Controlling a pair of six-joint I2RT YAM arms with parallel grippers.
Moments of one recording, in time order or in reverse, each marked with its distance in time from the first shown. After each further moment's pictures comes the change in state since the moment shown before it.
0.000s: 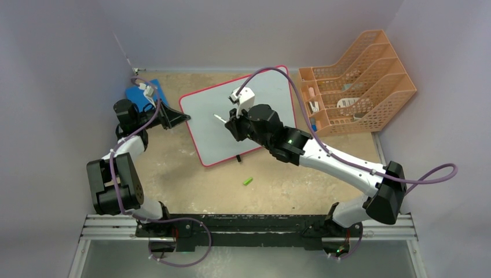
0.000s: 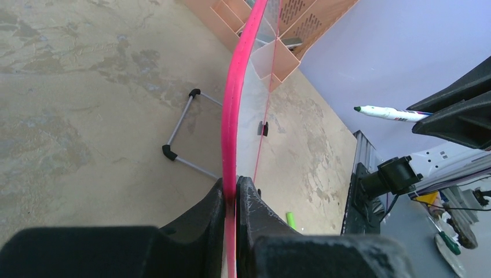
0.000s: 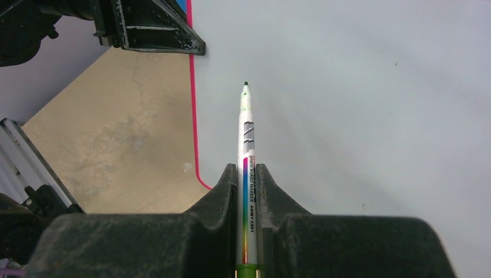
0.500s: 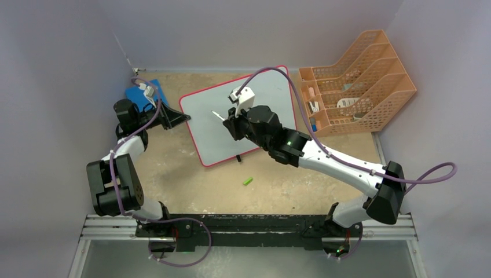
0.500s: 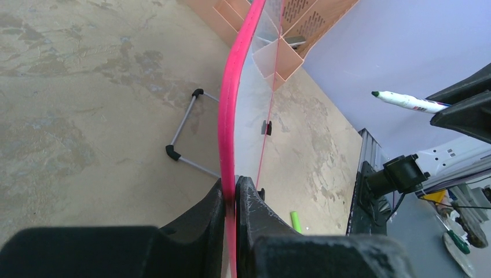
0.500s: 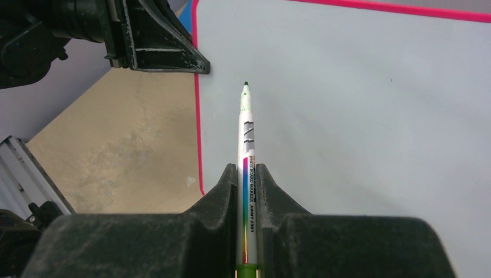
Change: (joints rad) left arm -0.005 -0.010 0.001 -0.031 -0.006 0.044; right arm 0.021 0.000 0.000 0.042 0.050 0.000
